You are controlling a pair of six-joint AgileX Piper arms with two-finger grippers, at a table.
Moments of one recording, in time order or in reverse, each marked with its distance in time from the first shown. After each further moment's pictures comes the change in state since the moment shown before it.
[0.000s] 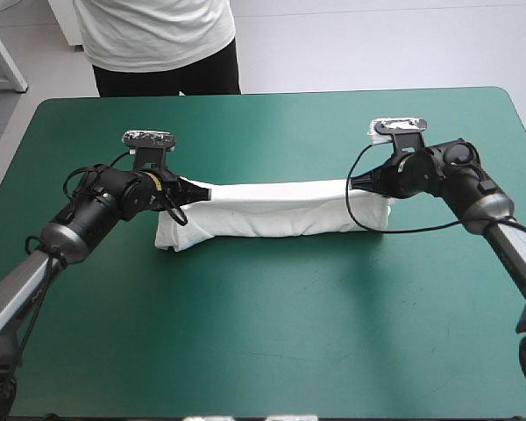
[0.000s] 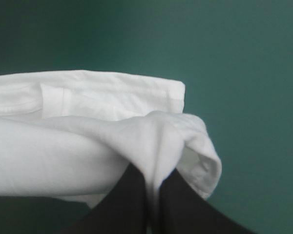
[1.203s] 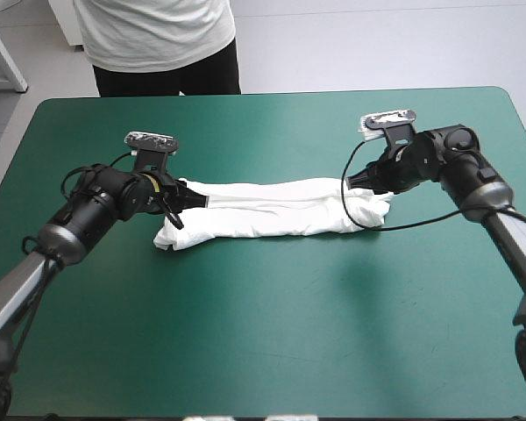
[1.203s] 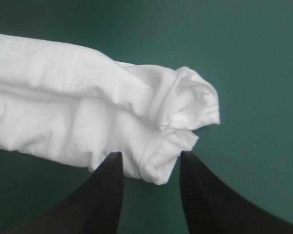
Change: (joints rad) left arm 0.003 -0.032 -0.001 -0.019 0.063 0.099; right arm -0.001 0.008 -0.100 0.050 0.132 -0.162
